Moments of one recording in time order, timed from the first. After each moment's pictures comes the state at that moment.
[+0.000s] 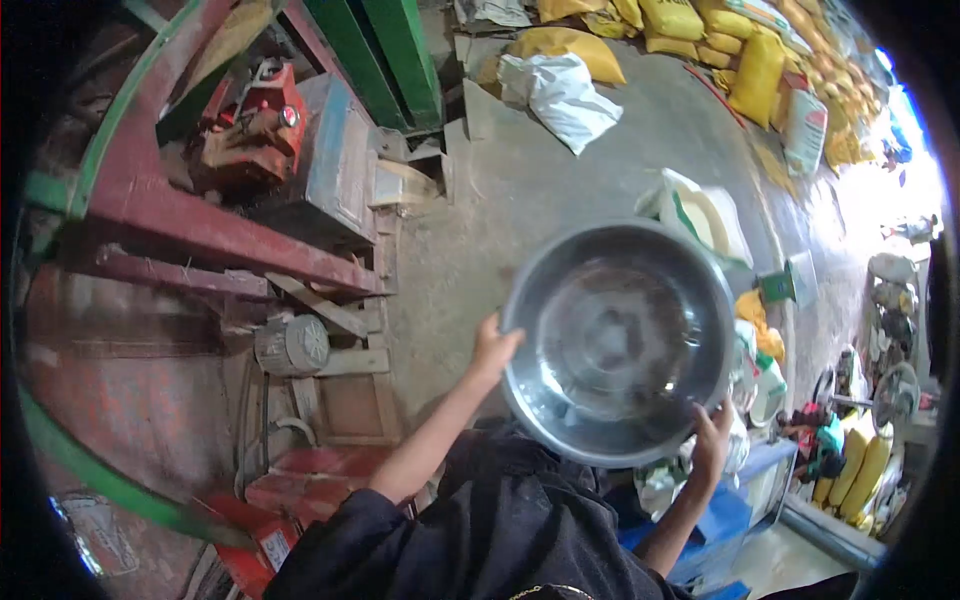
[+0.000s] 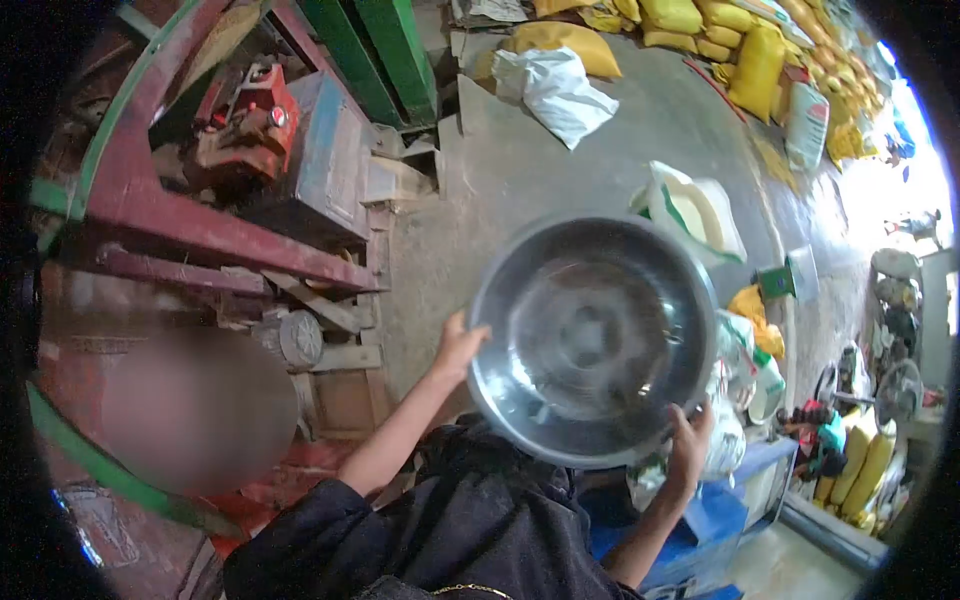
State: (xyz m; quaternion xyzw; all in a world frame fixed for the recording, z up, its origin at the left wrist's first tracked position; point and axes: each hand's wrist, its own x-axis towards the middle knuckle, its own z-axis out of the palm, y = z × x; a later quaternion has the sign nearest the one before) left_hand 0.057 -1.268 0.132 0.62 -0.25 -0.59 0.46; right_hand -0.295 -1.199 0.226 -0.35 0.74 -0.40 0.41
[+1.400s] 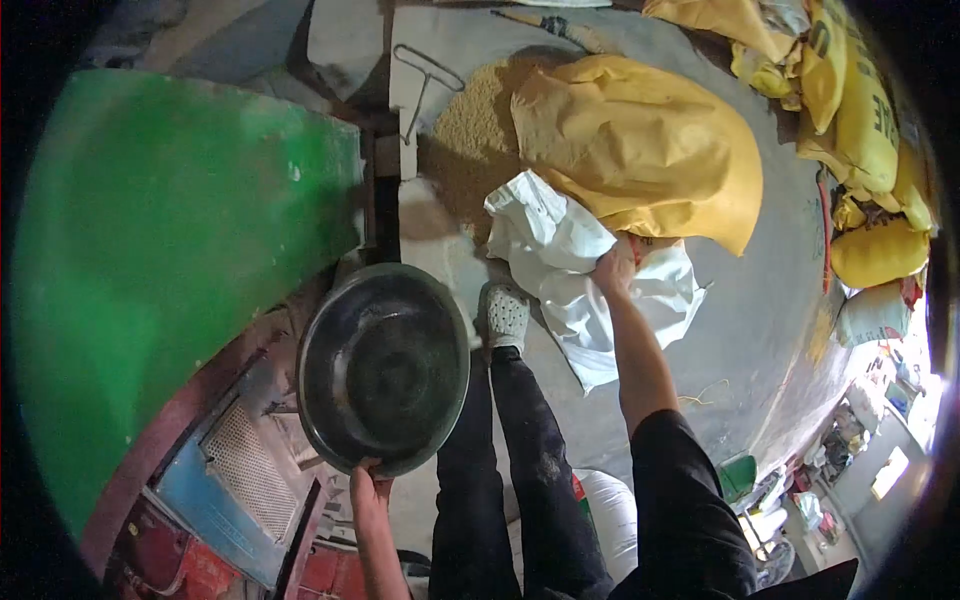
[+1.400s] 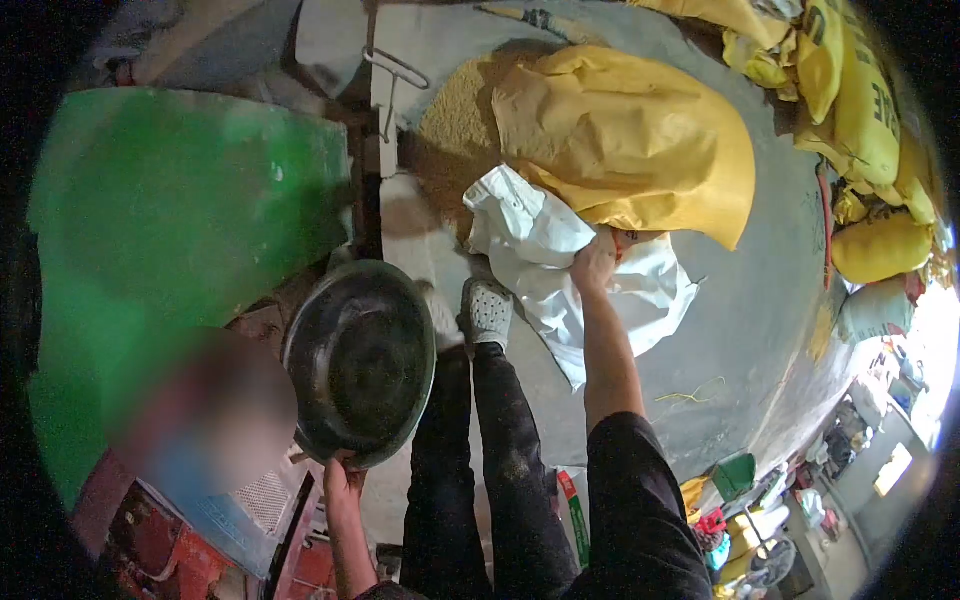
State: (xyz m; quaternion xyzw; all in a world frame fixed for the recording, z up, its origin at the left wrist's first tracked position) left_hand 0.386 -2.155 -0.237 0.60 0.46 -0.41 0.51; right_hand 0.045 -2.547 -0.469 -0.69 0.67 0.22 0.18
